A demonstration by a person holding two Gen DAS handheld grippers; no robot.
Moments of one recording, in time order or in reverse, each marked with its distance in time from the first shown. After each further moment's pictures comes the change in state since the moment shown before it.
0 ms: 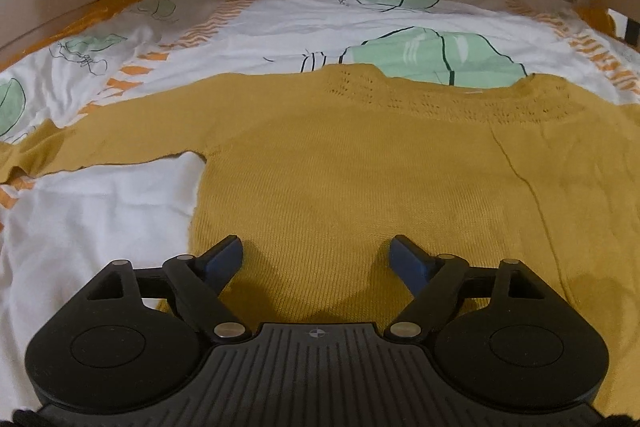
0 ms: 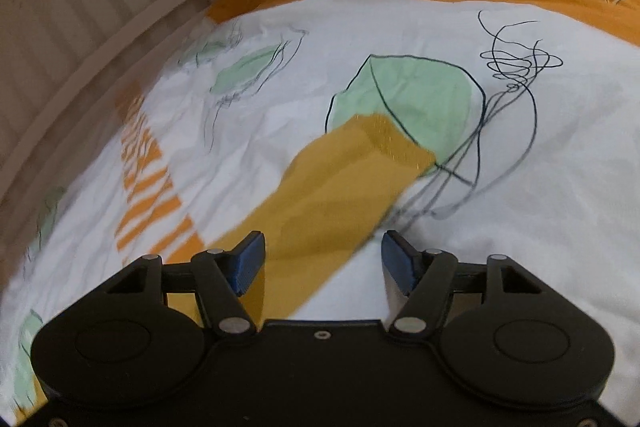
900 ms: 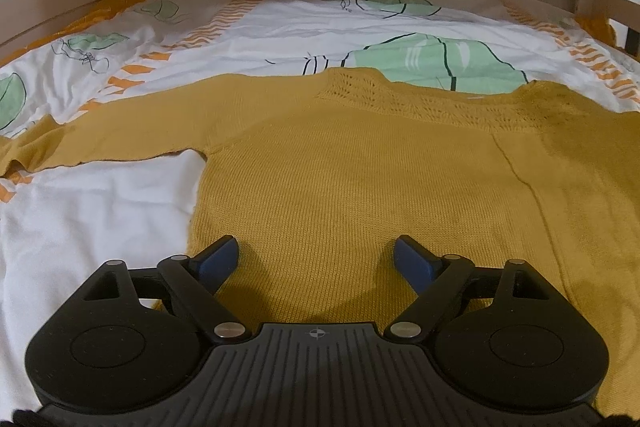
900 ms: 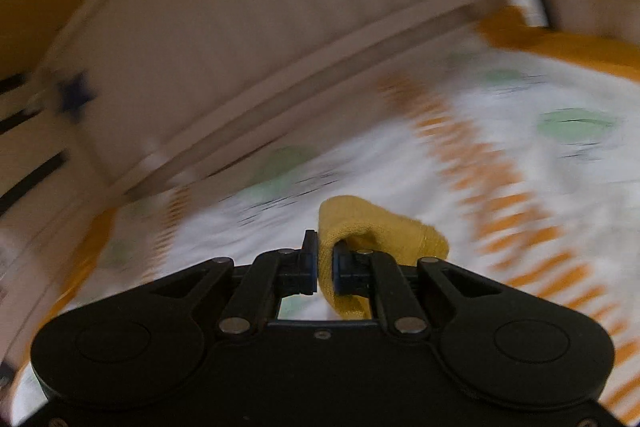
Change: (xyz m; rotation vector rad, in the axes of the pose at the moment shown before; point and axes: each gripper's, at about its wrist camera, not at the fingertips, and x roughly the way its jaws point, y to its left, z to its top) left arm 0.003 0.000 -0.004 -0.020 -0.019 -0.006; right arm -0.127 0.283 -0.058 -0.417 0.066 0.576
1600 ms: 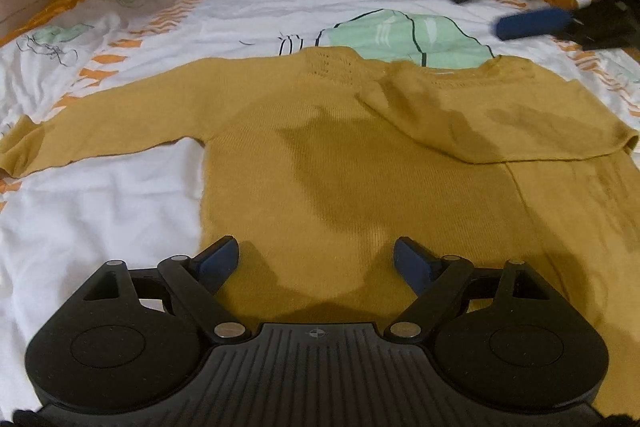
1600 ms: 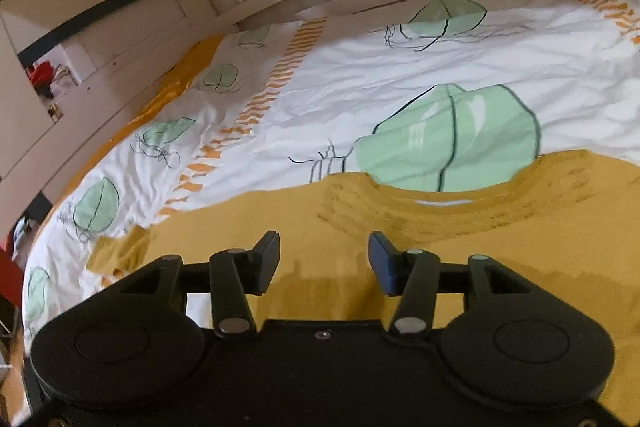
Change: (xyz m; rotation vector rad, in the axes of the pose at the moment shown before) left arm -0.014 0.027 0.003 0.071 0.103 -0.138; right arm 0.065 0.133 -0.157 -0.230 0.287 0.155
